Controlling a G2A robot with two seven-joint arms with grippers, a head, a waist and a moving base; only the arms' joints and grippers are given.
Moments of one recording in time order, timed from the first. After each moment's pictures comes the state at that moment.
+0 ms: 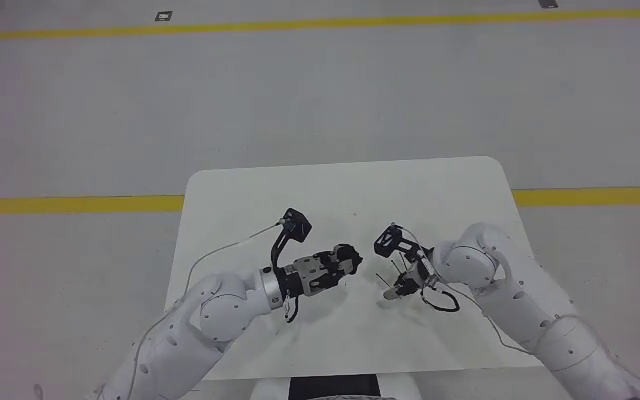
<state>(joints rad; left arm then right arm) 1.44 -0.99 -0.94 -1.93 0.37 -0.34 -0.39 -1.23 -0.92 0.98 -1.74 -0.67 -0.27 1.31</state>
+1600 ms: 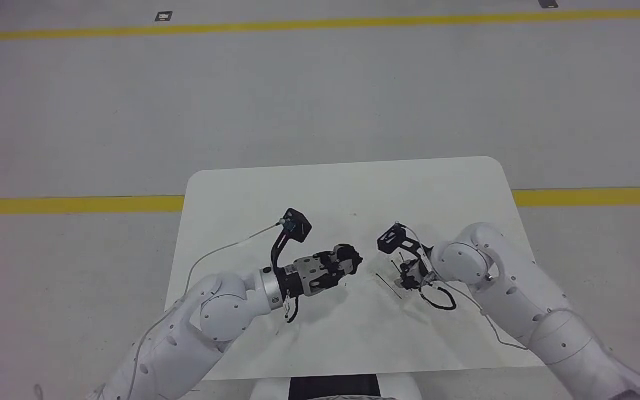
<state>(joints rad) 1.44 -0.99 -0.94 -1.93 0.37 -0.34 -0.39 -1.18 -0.93 0.92 -1.66 -0.70 -0.19 1.31</state>
